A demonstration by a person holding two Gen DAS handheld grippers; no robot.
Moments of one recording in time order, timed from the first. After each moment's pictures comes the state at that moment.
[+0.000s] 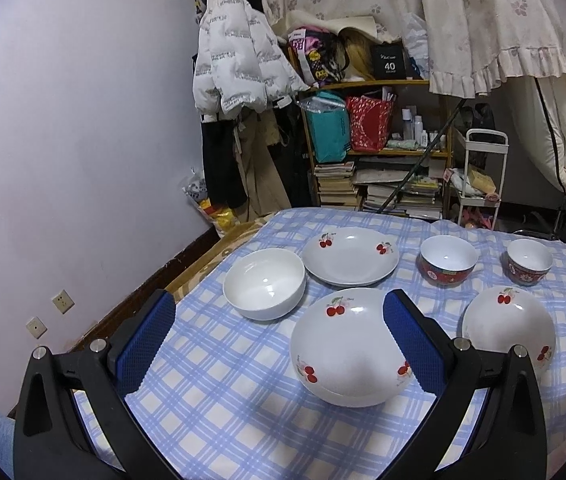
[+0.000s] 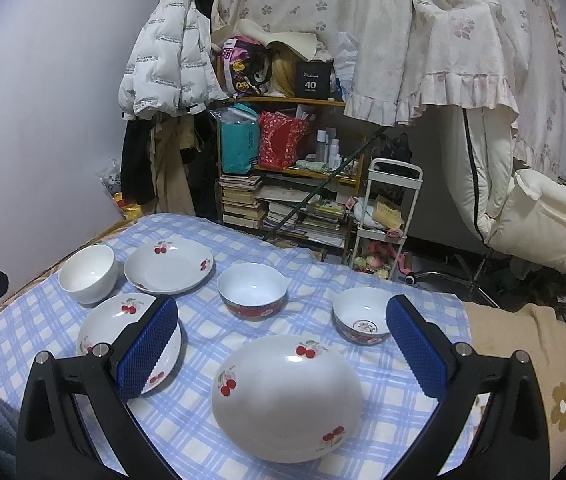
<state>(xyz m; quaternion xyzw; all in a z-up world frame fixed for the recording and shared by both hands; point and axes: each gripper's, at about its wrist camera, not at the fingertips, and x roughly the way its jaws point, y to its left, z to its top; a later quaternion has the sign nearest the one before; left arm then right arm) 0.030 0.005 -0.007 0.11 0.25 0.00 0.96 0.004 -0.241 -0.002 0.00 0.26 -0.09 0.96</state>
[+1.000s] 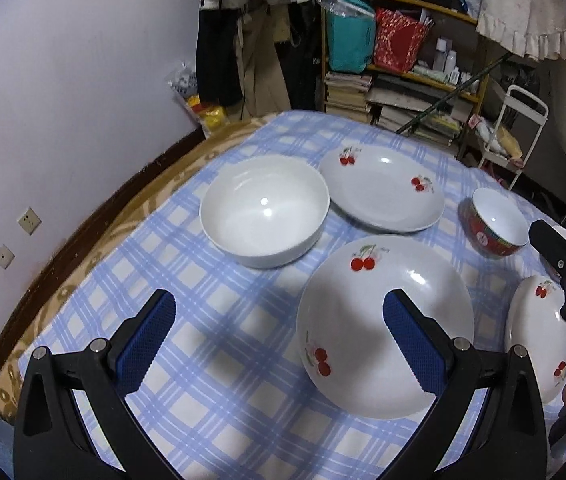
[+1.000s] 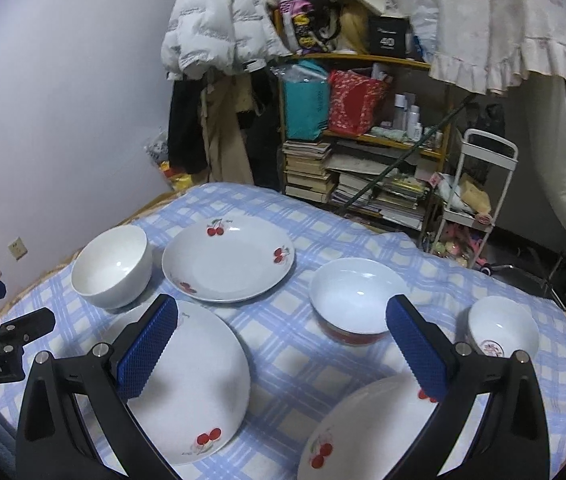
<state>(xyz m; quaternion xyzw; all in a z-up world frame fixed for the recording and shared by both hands) 0.149 0.044 -0.088 0.03 0.43 0.00 0.90 0.138 -0.188 -0.075 0.01 0.32 0.02 0.95</state>
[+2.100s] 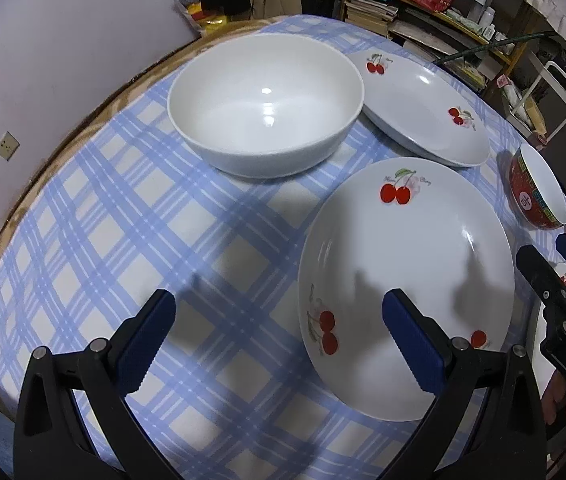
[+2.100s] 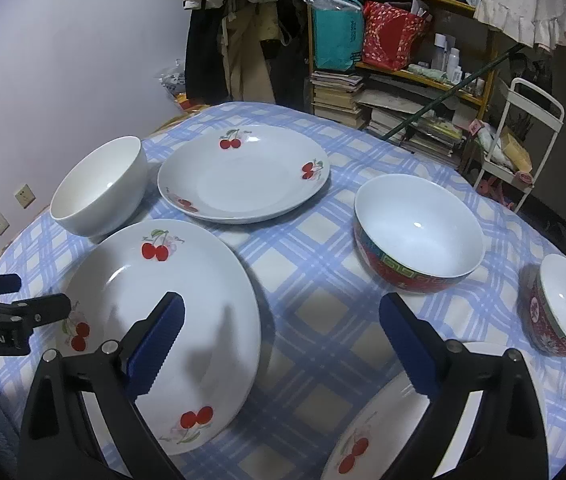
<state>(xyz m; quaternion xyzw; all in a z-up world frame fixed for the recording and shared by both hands) 0.184 0.054 -0.165 -0.02 0.56 0.01 0.83 0.173 -0.180 -0.152 0.00 0.42 0.06 0.90</state>
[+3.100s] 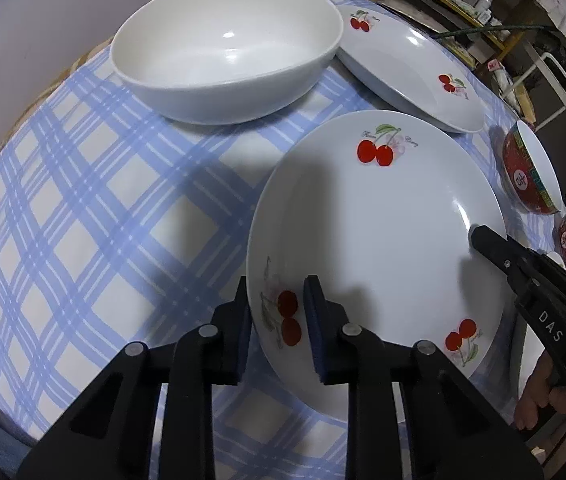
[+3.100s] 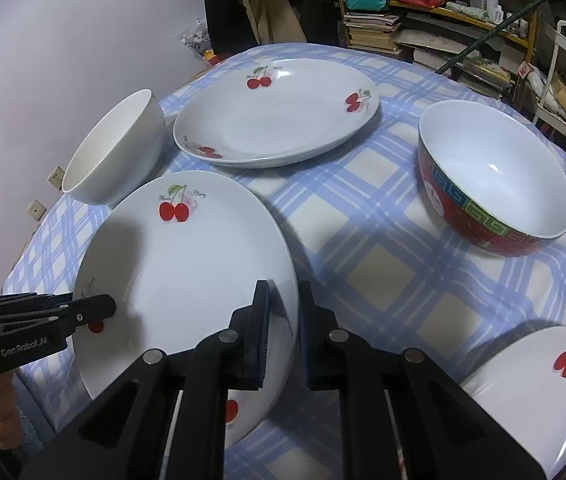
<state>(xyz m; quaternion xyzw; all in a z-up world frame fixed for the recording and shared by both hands) 0.197 0.036 -0.198 -0.06 0.60 -0.03 0.80 0.200 -0.174 -0.193 0.06 0.50 0.14 0.85</state>
